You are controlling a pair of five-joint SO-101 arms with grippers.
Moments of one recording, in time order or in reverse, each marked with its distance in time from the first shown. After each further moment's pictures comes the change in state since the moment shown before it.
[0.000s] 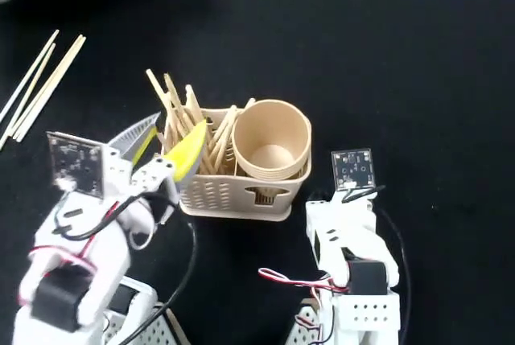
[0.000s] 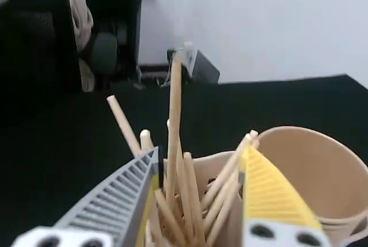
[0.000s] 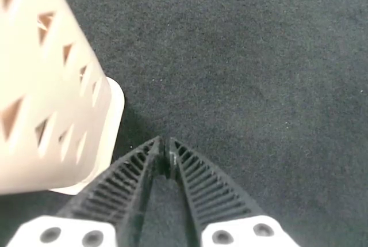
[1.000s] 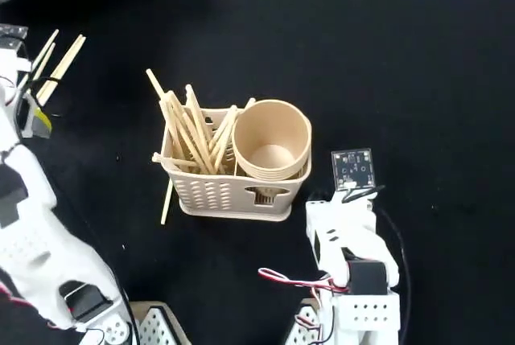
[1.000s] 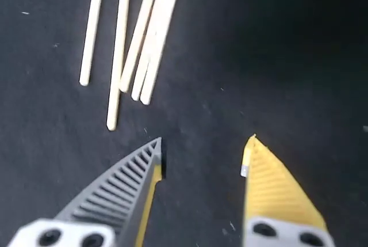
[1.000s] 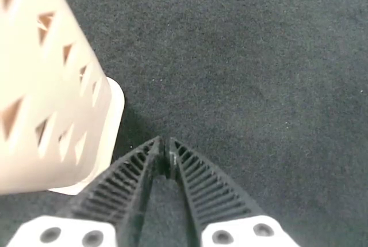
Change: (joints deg) left arm -51.3 110.2 -75.4 24.2 -45.9; right arm 0.0 0.0 0.0 0.0 0.0
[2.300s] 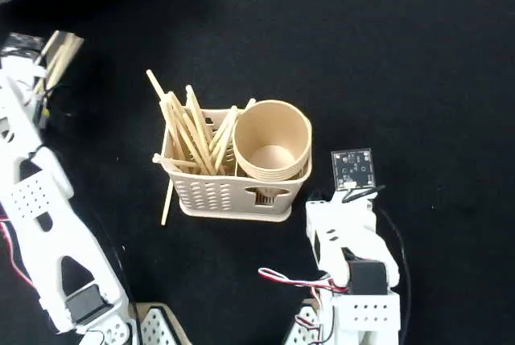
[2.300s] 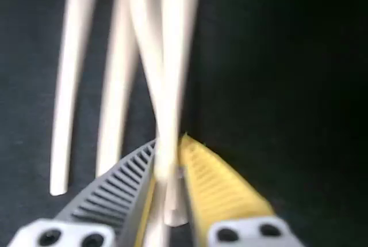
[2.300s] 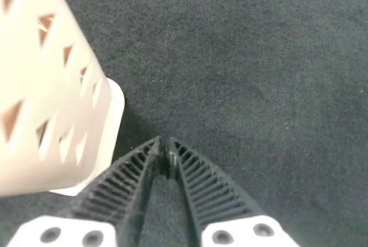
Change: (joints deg) left arm 0.8 52.9 -53.6 13.4 -4.8; right arm 0.0 0.0 0.0 0.0 0.0
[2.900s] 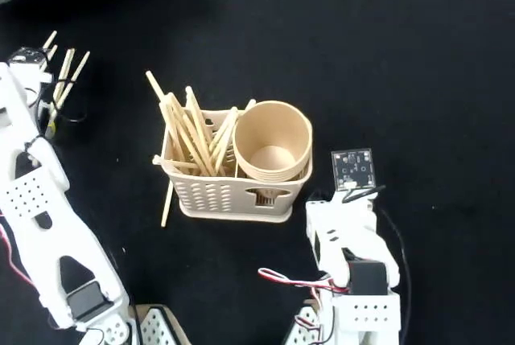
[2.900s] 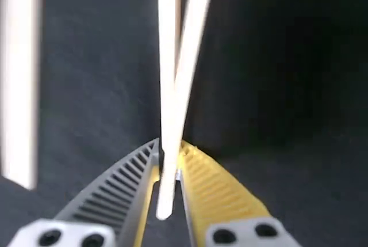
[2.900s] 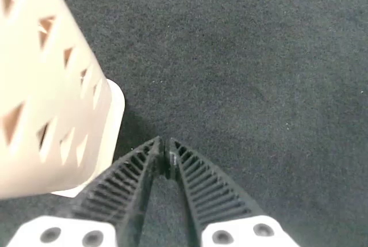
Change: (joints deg) left arm 3.4 -24.3 26.5 5.6 9.8; right arm 0.0 0.0 0.0 0.0 0.0
